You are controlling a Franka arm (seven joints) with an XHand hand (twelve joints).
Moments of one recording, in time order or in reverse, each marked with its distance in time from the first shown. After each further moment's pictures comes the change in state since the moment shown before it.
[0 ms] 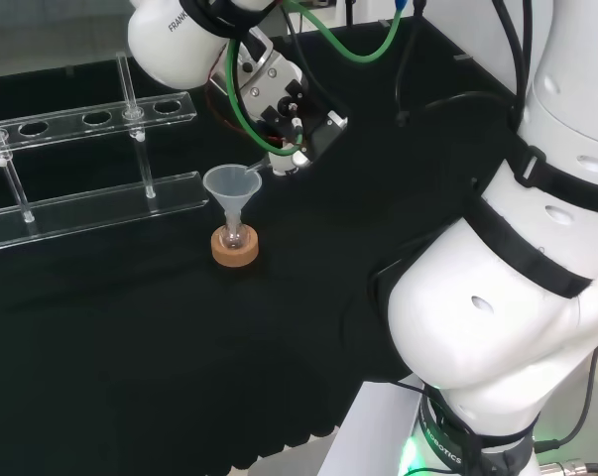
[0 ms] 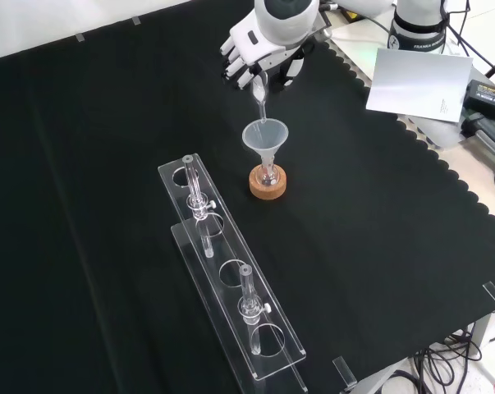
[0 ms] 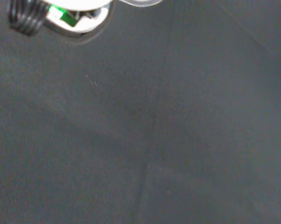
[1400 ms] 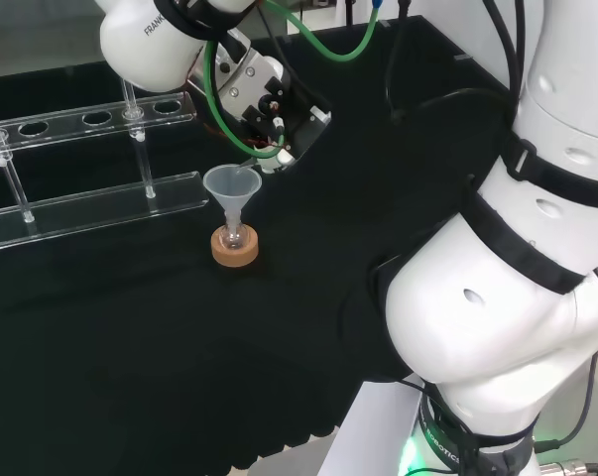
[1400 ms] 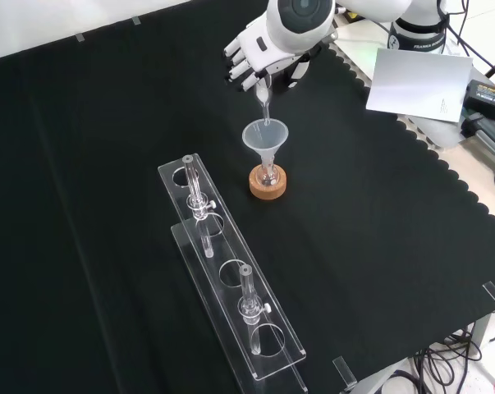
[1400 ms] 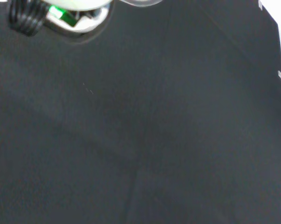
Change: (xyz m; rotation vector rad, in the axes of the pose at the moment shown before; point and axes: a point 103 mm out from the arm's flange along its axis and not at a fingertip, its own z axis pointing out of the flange) arm 0.010 -0.004 -0.019 -0.007 -0.073 0.005
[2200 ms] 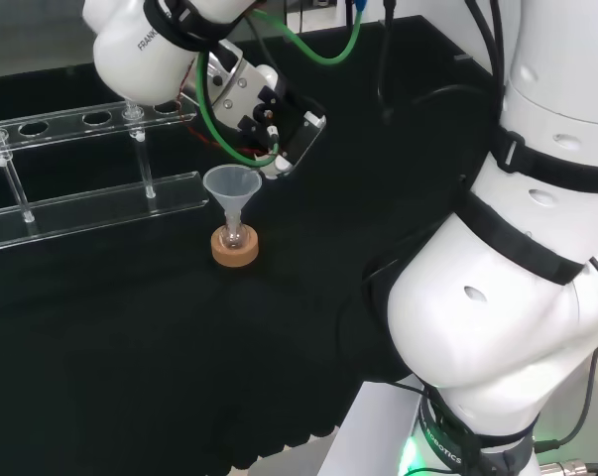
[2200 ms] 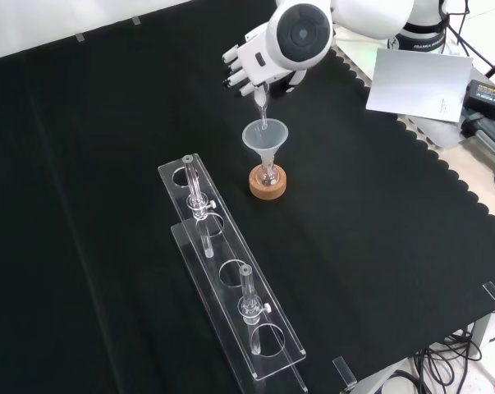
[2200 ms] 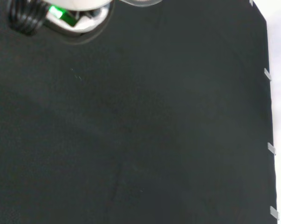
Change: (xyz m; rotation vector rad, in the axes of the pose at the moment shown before) arm 0.009 0.006 0.004 0.030 -0.084 0.012
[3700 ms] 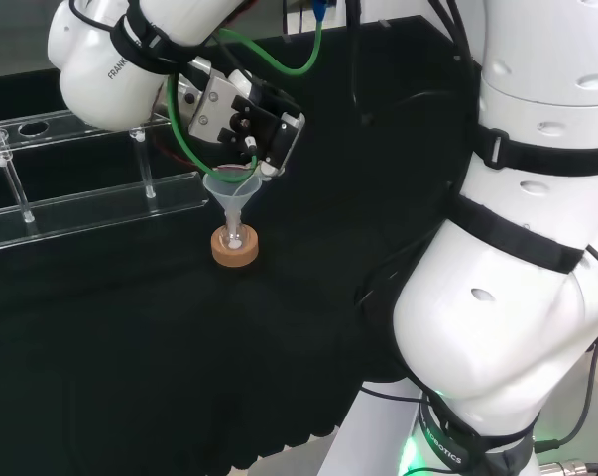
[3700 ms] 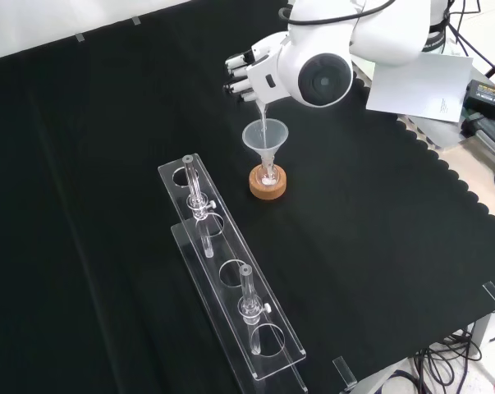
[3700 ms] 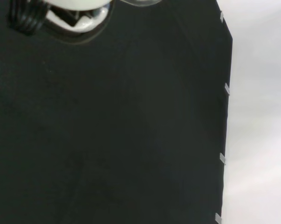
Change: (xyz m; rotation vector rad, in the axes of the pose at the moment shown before) arm 0.010 0.000 -0.017 0.003 -0.186 0.032
